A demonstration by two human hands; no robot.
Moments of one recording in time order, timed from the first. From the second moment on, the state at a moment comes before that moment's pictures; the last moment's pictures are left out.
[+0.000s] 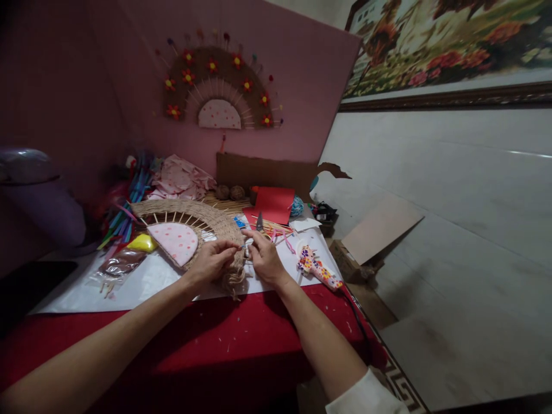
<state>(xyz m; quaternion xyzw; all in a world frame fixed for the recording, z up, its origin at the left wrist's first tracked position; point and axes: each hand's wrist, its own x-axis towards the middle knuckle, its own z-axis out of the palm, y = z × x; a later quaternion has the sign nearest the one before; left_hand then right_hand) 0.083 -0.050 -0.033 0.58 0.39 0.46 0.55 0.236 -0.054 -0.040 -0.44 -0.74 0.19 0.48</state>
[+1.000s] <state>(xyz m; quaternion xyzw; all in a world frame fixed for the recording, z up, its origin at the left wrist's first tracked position) 0.082 -0.056 -0.031 0.79 0.55 0.27 0.00 0.227 -0.051 -0.047 -0.47 -0.70 0.26 0.47</state>
